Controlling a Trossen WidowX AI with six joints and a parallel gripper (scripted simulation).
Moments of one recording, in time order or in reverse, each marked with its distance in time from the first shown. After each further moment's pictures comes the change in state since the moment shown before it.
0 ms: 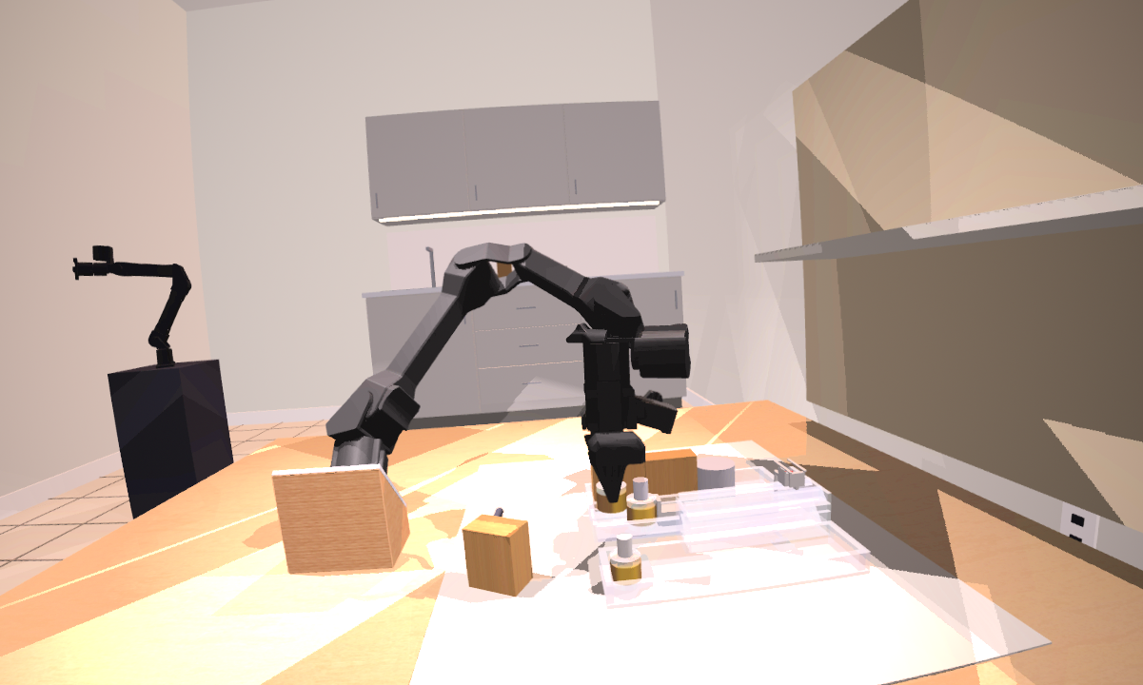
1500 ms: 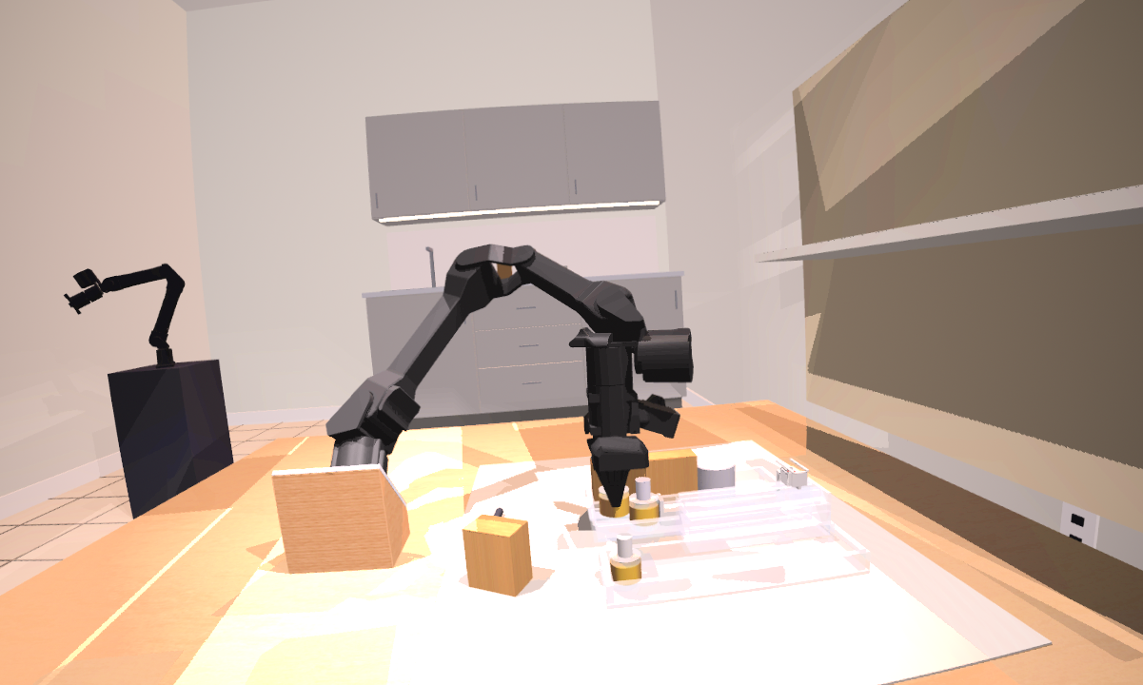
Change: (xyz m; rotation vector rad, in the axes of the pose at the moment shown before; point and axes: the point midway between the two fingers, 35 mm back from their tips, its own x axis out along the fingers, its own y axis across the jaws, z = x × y) arm 0.005 -0.001 0.003 -0.001 -0.001 -0.001
